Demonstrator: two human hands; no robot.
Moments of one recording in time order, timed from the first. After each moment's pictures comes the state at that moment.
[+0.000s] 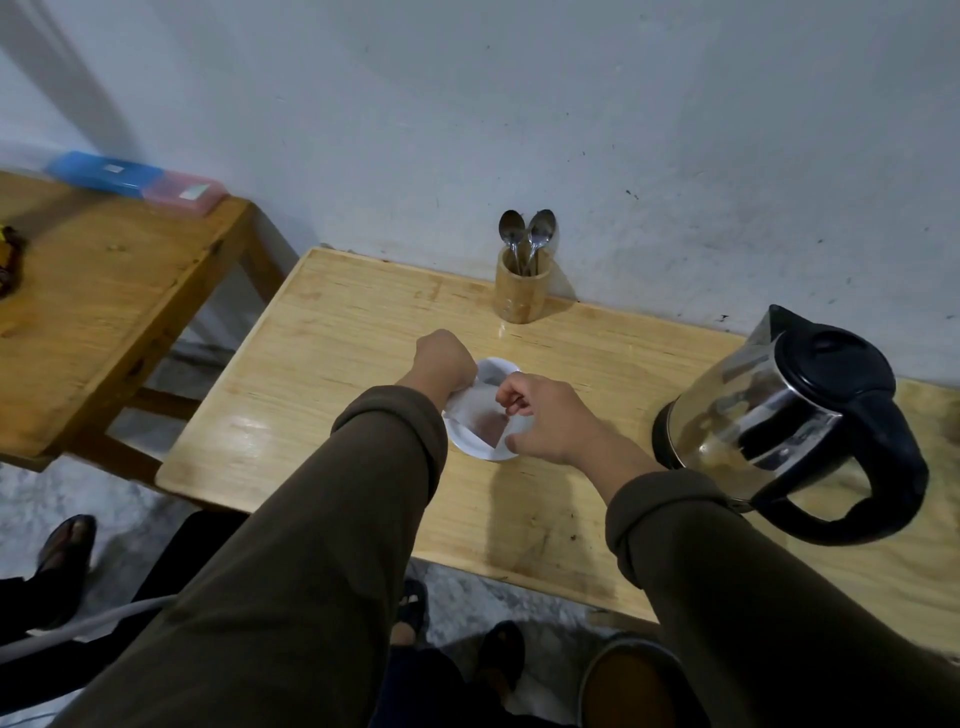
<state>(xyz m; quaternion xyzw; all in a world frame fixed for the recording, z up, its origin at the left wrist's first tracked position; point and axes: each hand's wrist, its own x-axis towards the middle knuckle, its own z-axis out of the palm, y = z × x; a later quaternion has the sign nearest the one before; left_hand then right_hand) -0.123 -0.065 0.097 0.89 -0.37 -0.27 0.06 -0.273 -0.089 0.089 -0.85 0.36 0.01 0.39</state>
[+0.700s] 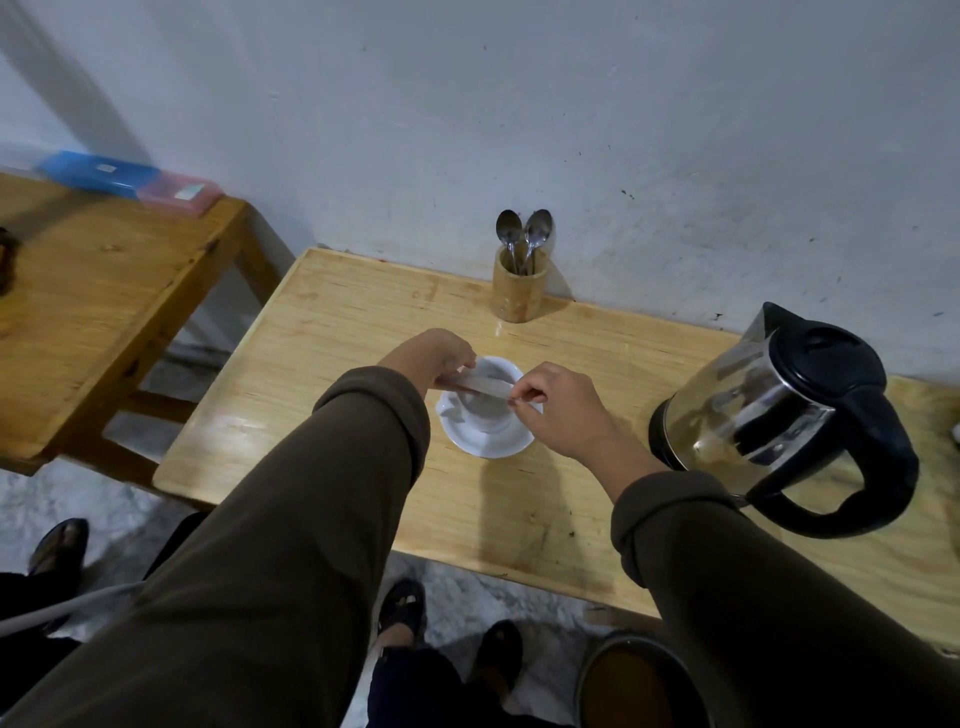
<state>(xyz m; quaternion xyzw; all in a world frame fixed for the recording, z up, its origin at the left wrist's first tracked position) -0.111 -0.073 0.101 0.83 -0.22 -0.49 0.17 -0.280 -0.094 0.083 -0.87 0.36 -0.11 0.32</state>
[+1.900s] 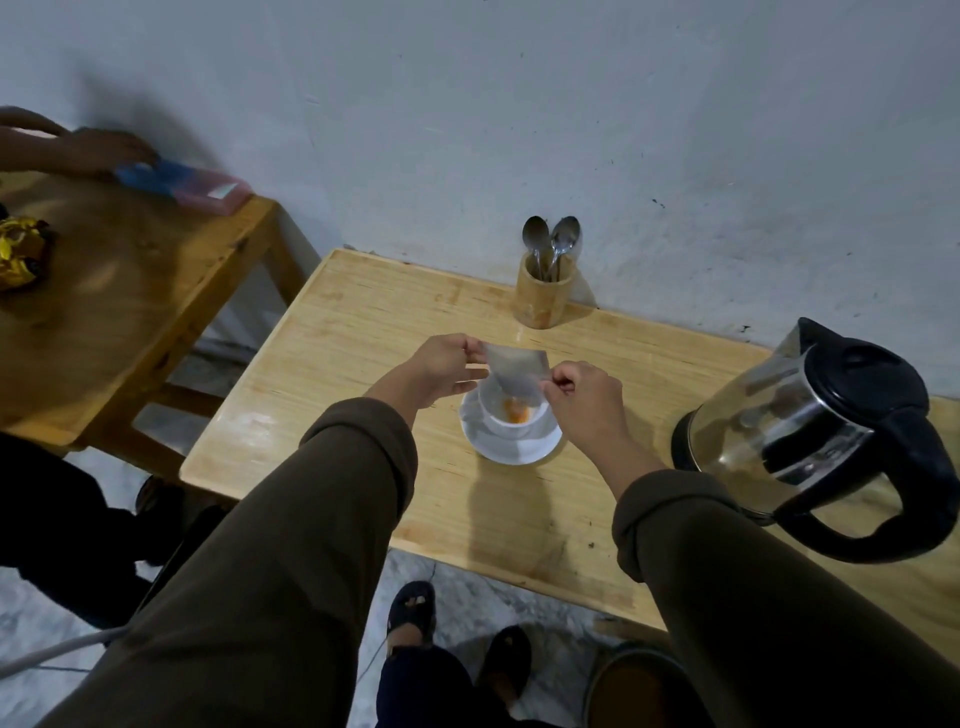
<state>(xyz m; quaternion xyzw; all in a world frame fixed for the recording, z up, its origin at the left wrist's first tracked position) -0.090 -0.043 0.087 0.71 -0.21 -0.53 0.42 -0.260 -0.100 0.079 -0.79 0.50 -0.15 0.32</state>
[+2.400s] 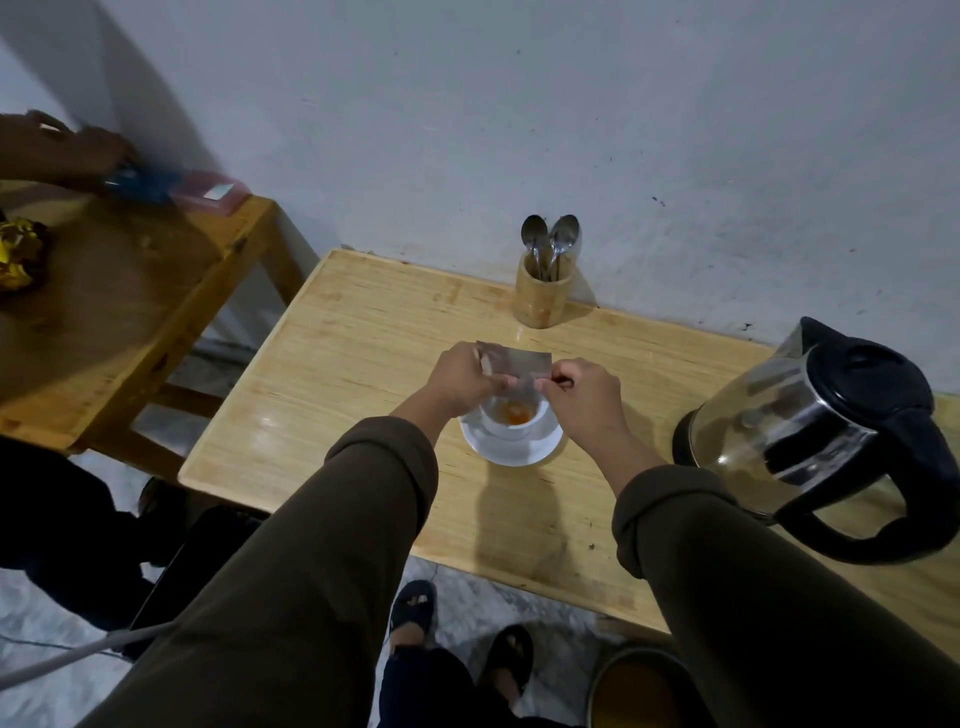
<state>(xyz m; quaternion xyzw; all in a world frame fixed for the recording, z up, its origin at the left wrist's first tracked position) -0.111 -0.049 0.069 0.79 -0.36 -0.37 0.33 -0.256 -0.103 0.085 -0.78 0.50 -0.14 0.35</state>
